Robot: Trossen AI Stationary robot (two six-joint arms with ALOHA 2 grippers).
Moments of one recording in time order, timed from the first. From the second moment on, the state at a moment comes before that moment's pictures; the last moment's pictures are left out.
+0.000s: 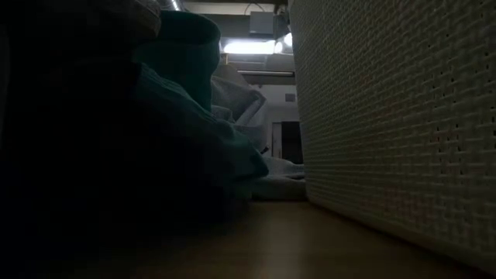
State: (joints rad) left arm -0.16 1.03 0.44 0.33 -0.19 0.08; right arm 0.52 1.58 1.69 -1.09 0.22 0.68
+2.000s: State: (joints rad) left arm -0.22 0.76 0.53 -0.30 -0.23 -0.20; right arm 0.12 2.19 1.65 -0.29 0.21 -0.13
